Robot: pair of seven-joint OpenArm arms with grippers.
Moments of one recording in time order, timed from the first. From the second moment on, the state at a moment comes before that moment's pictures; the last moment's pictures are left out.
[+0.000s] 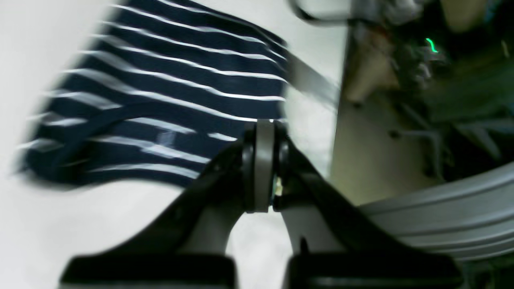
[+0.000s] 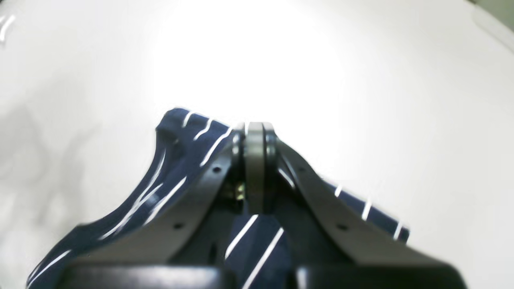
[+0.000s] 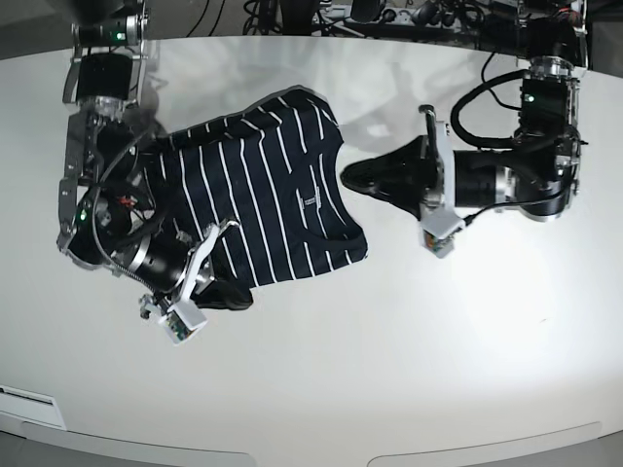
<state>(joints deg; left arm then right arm) -2.6 -25.1 5.7 110.0 -81.1 -41.5 79.1 14.7 11.5 1.0 95.5 38.9 40.2 -57.4</state>
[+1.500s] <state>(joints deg) -11.6 -28.3 24.6 99.1 -62.2 -41.6 73.9 11.0 33.3 -3.0 87.3 28.0 34.2 -54.2</state>
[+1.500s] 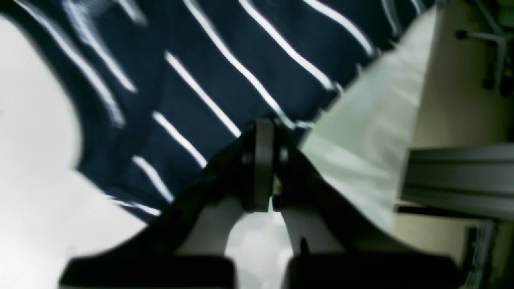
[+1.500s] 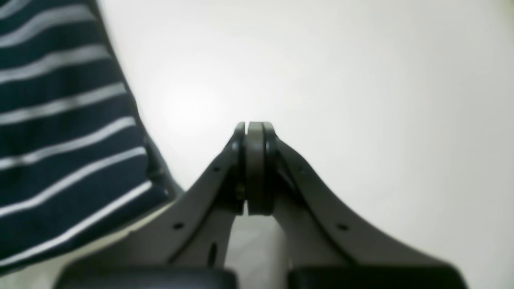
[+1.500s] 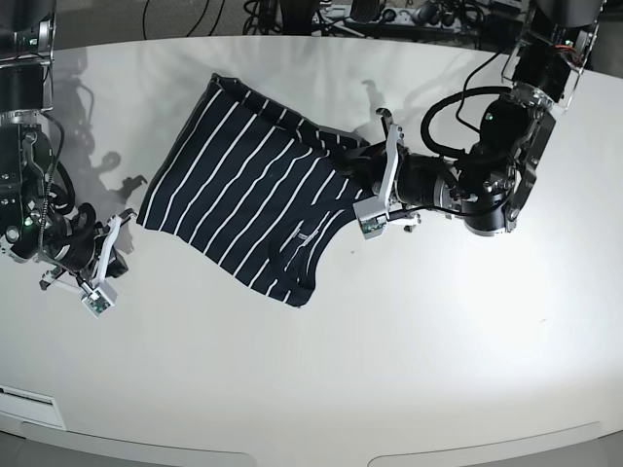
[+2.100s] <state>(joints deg) -13.8 -28.1 36.1 87.7 -37.3 -43.1 48.1 -3.2 33.2 -3.0 90.5 44.6 39.9 -54.3</state>
